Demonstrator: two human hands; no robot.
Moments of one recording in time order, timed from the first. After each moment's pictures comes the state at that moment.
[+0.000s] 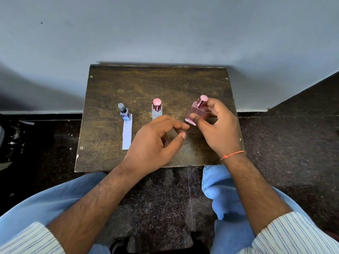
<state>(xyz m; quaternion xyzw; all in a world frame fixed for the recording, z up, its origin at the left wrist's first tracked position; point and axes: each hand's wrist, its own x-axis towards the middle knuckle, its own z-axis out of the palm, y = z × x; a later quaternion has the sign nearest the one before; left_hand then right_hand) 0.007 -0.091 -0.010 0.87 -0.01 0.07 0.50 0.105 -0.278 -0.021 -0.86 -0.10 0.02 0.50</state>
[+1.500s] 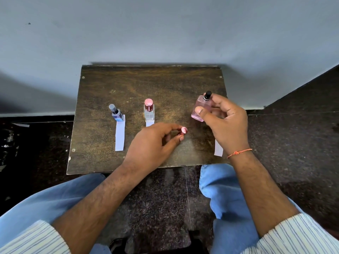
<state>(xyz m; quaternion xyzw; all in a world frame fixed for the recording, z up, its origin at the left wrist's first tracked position) 0.016 -0.105 -0.024 0.91 0.03 0.01 0.41 0.120 -0.302 -0.022 -0.80 -0.04 0.02 0.60</state>
